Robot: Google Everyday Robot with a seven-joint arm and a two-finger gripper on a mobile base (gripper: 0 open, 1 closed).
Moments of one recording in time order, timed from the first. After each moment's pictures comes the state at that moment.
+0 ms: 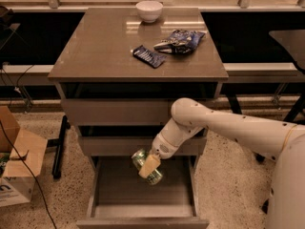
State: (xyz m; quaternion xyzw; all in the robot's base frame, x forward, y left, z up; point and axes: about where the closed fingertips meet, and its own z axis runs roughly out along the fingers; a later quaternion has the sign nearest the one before) arm 0.510 0.008 0.552 -0.52 0.80 0.31 0.06
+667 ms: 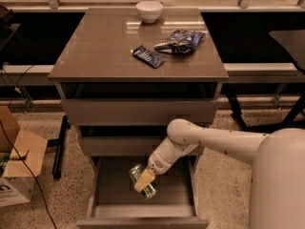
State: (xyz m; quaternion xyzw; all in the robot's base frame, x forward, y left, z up) arm 0.491 0.029 0.471 -0.46 0.81 0.35 0.03
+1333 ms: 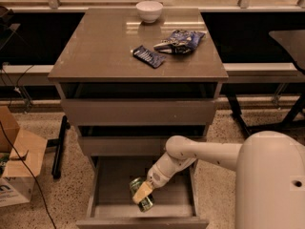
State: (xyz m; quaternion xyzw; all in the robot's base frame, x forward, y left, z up) arm 0.472 0.036 0.394 -0.41 0.83 0.38 -0.01
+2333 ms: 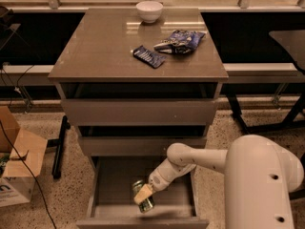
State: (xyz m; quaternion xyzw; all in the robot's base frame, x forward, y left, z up) arm 0.483 0.032 0.336 -0.35 0.85 0.38 -0.02
